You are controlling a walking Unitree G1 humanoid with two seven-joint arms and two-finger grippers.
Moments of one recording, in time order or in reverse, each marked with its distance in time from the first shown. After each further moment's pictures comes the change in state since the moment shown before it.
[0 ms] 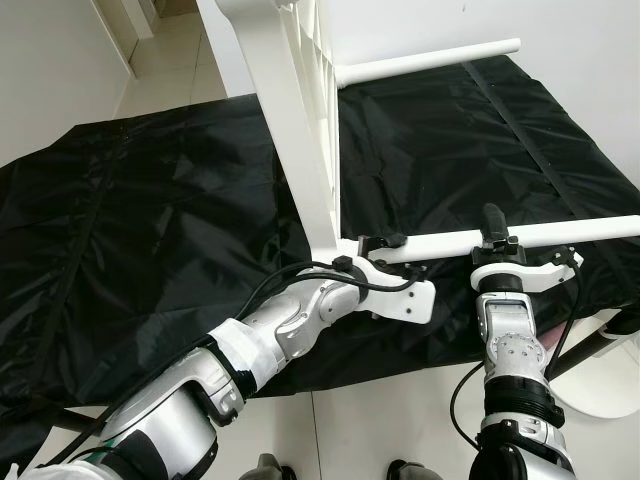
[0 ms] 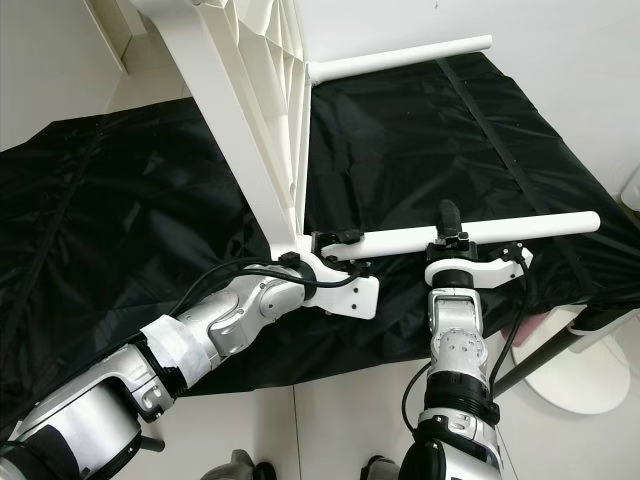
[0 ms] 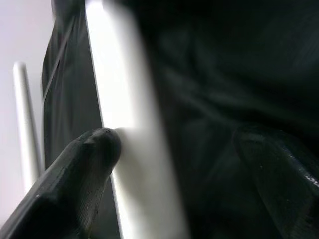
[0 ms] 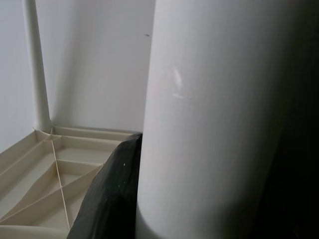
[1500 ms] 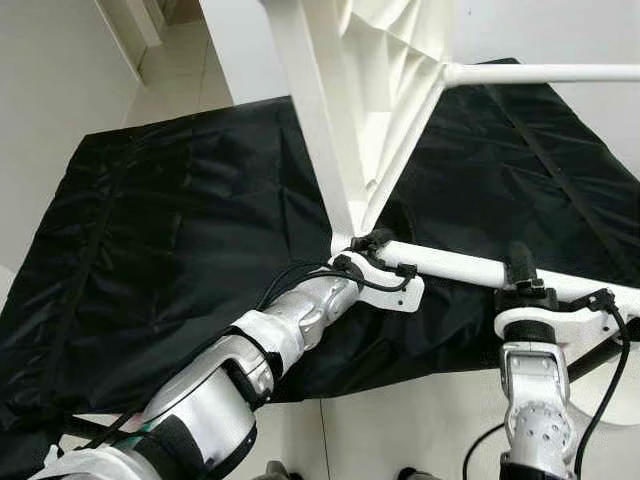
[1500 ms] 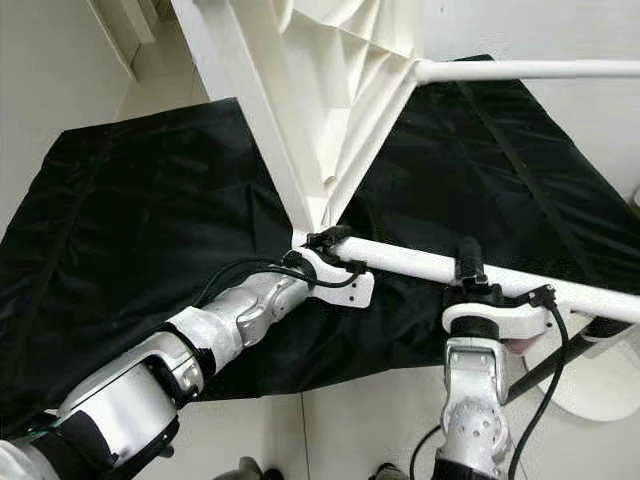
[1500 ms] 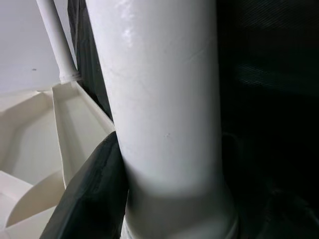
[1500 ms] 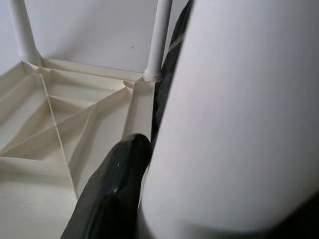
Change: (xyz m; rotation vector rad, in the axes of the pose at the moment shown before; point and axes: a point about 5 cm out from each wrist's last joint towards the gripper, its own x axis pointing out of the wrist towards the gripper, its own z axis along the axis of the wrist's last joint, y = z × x) left arm 0.016 -0.010 -0.054 0.160 0.286 0.107; right arm -0.062 0.028 0.022 -0.158 -0.084 -0.099
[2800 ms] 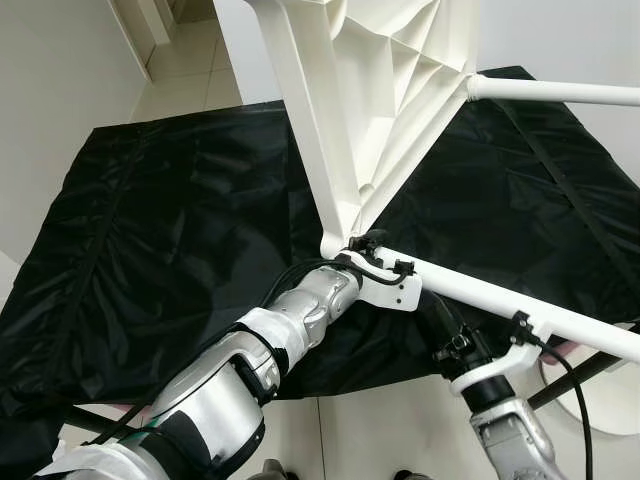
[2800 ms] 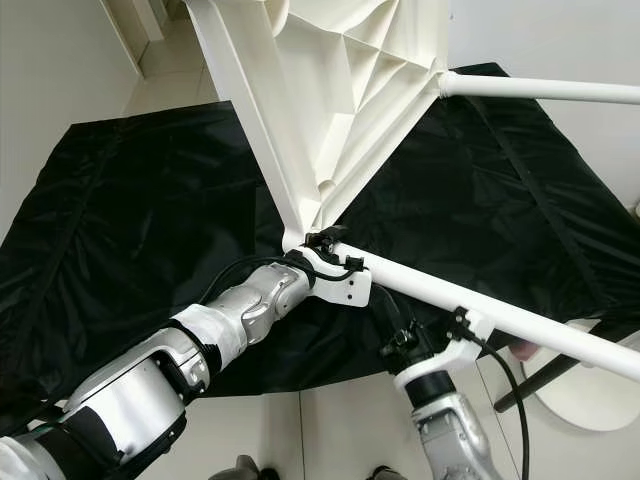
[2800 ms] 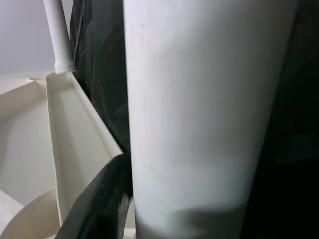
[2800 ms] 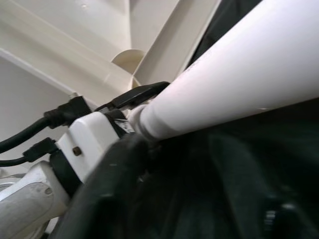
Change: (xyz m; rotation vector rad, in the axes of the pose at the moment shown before) left arm 0.006 0.001 0.000 -0.002 0.048 -0.021; right arm -0.073 0.004 -0.038 -0.298 0.439 0.281
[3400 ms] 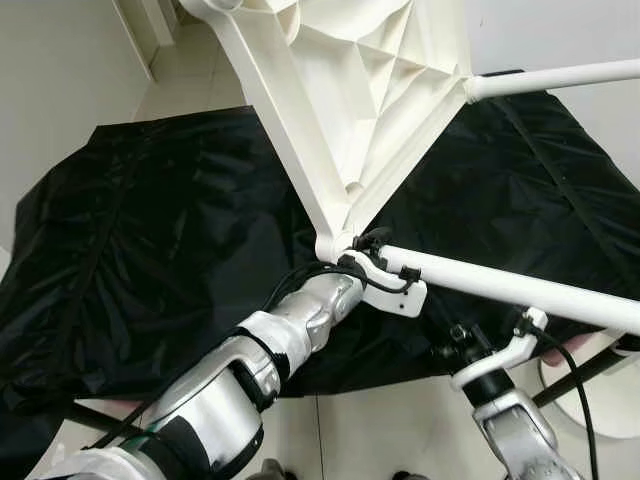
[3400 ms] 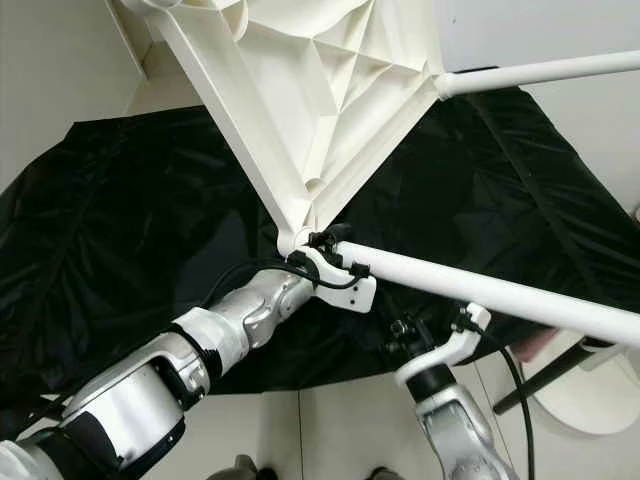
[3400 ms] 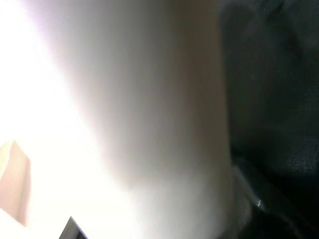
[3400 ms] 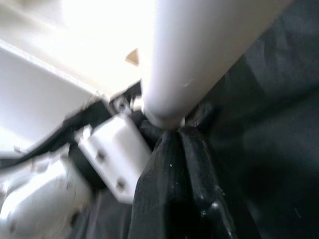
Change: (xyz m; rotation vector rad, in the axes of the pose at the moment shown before) left arm -0.001 0.000 0.006 0.002 -0.005 0.016; right arm -0.001 -0.001 0.001 0.073 0.126 0.085
